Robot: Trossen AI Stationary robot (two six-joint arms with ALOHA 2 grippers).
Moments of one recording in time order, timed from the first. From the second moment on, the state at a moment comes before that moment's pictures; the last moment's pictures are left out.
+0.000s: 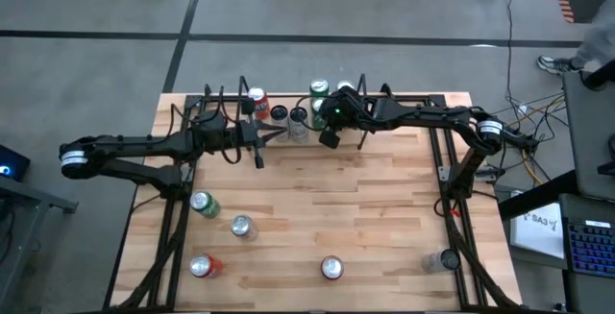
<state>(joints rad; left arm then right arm) 0.26 1.06 0.63 0.42 0.04 0.45 -0.35 1.72 1.34 -0.40 0.26 -0.13</state>
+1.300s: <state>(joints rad) 0.26 1.14 0.64 0.52 0.09 0.44 -0.38 1.72 1.34 -0.38 0.26 -0.13</state>
